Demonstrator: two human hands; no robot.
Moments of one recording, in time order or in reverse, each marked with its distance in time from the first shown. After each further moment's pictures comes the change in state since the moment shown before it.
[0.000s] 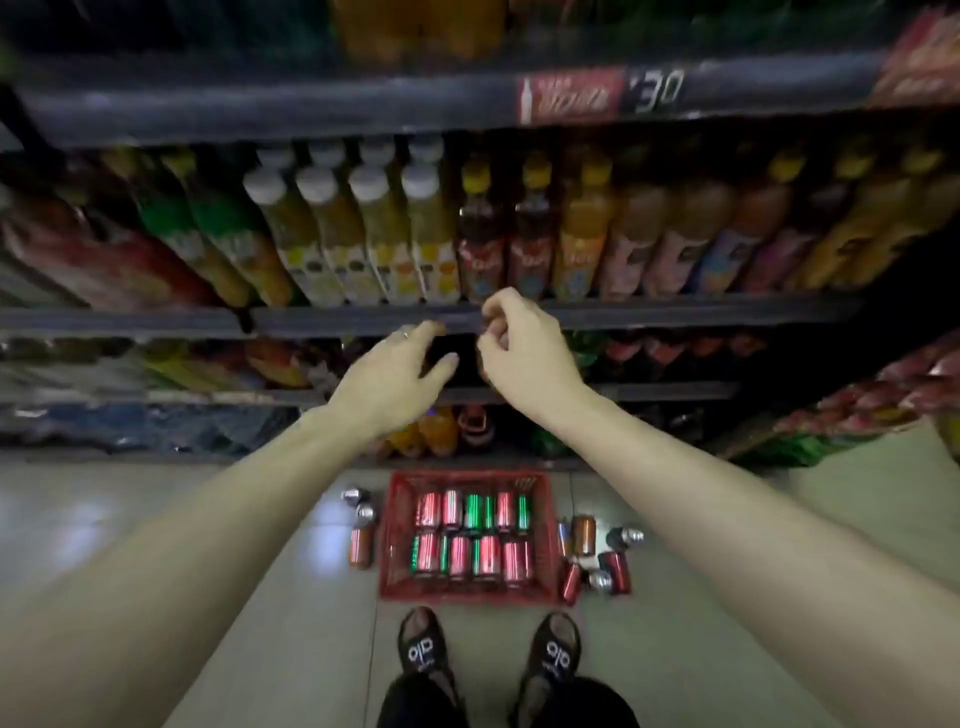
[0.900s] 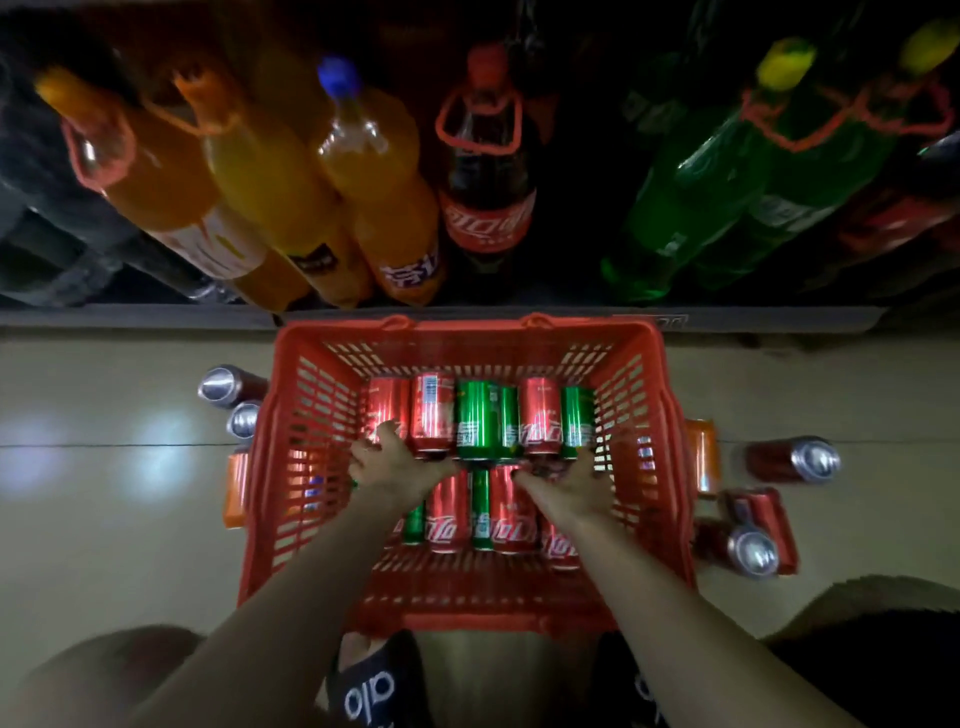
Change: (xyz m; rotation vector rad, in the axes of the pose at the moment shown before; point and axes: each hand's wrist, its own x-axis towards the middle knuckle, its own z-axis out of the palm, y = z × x) left_hand 0.011 -0.354 0.679 -0.243 -0.354 -0.887; right_hand -0.140 0.578 0.554 0.073 -0.300 1.109
